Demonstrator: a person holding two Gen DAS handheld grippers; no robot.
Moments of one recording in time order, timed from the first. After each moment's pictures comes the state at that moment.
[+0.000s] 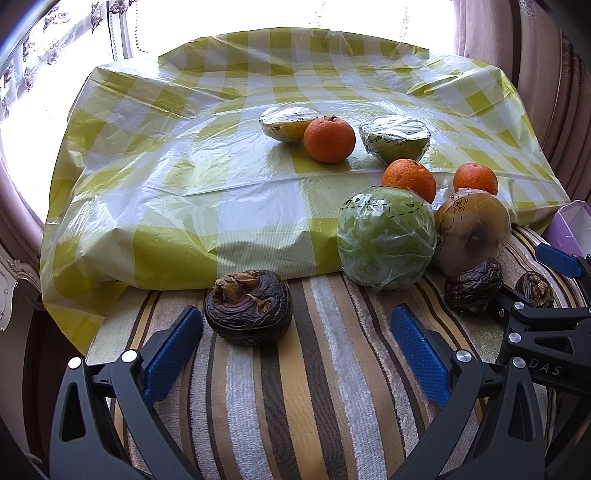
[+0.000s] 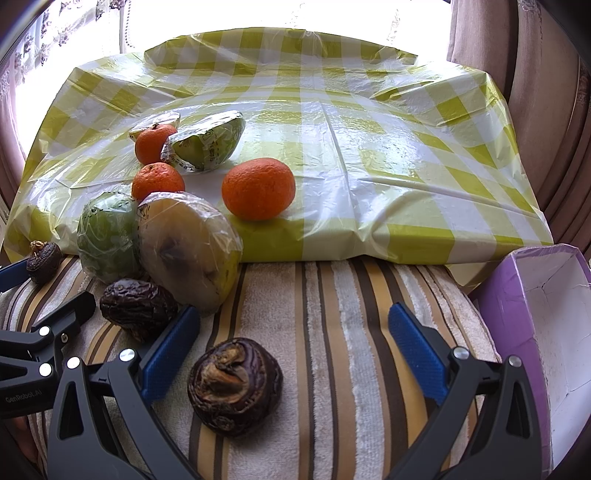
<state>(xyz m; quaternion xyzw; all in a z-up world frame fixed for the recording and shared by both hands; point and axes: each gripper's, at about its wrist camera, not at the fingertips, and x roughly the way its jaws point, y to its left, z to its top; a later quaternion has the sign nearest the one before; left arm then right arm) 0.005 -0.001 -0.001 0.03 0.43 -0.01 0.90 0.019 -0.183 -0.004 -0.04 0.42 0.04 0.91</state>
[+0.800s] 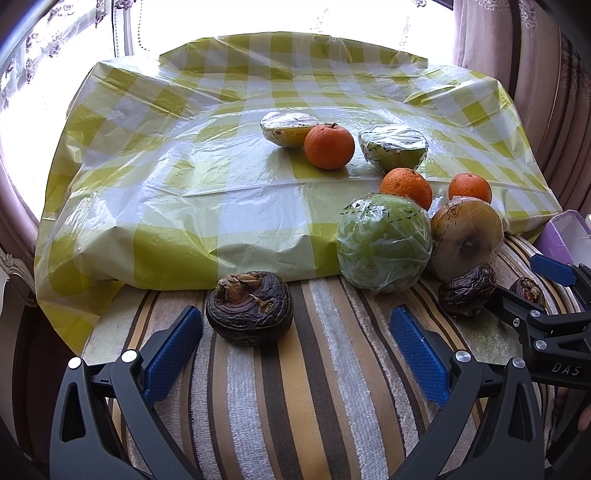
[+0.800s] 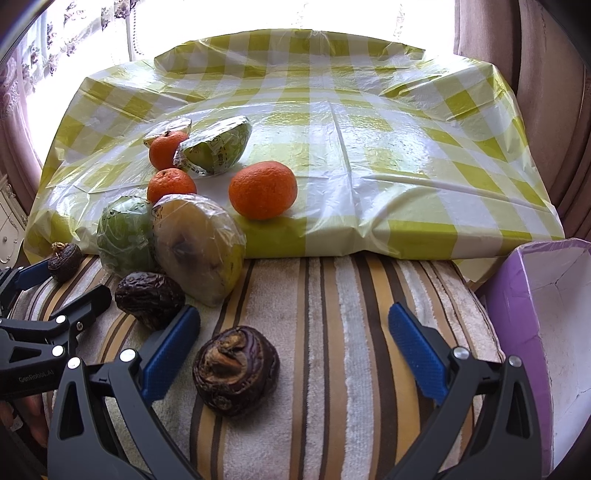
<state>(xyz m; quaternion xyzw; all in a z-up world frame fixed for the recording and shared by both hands) -0.001 0.004 0.007 0.01 0.42 -0.02 0.91 0.013 -0.199 0.004 -0.01 0.43 0.09 0.90</state>
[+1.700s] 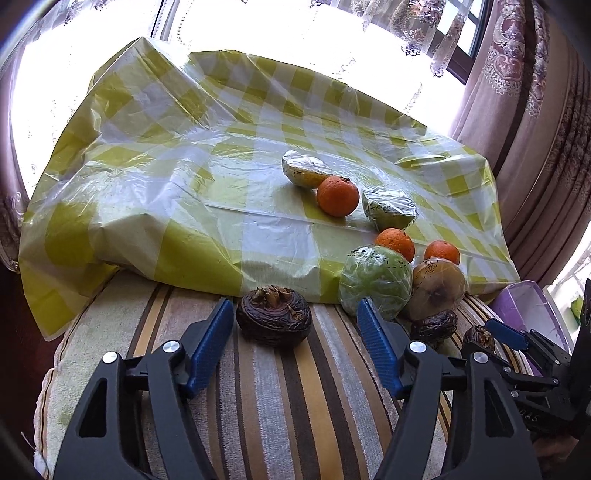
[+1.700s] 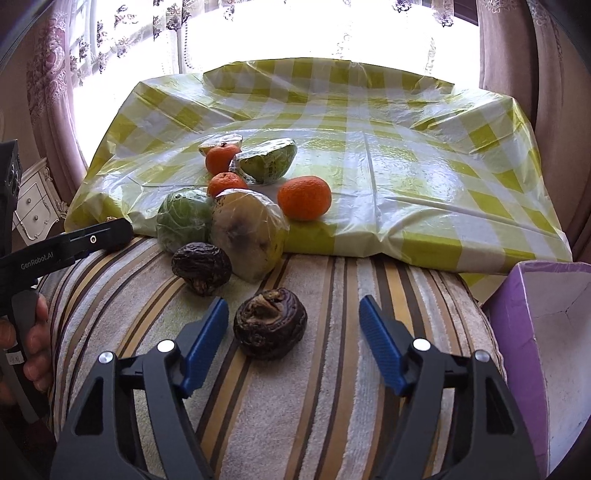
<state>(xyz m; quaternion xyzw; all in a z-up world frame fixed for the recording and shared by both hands) -0.018 0.046 0.017 -0.14 0.36 -0.06 0.92 -0.027 -0.200 0.014 -0.03 0.37 0.15 0.92</state>
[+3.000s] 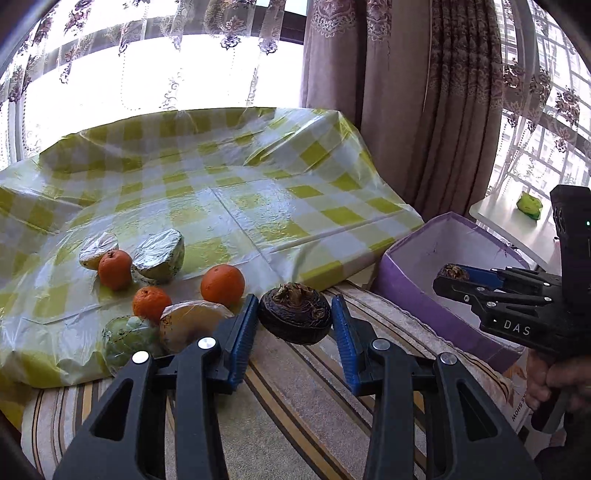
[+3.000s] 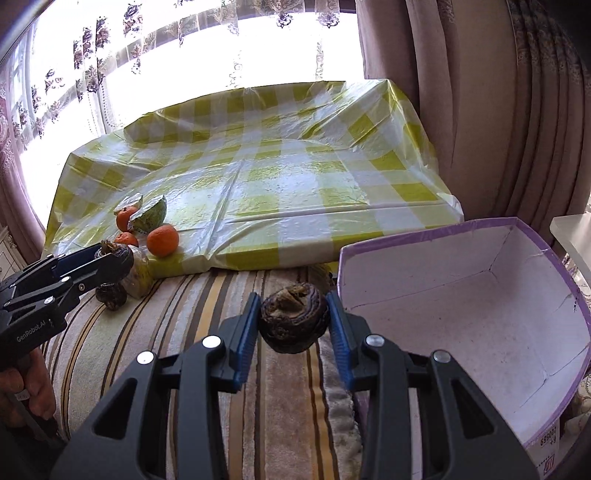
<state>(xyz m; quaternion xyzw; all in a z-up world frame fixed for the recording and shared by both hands) -0.023 -0.146 0.071 0.04 0.30 -0.26 0.92 -0.056 -0.360 0.054 0.05 0.36 0.01 0.93</state>
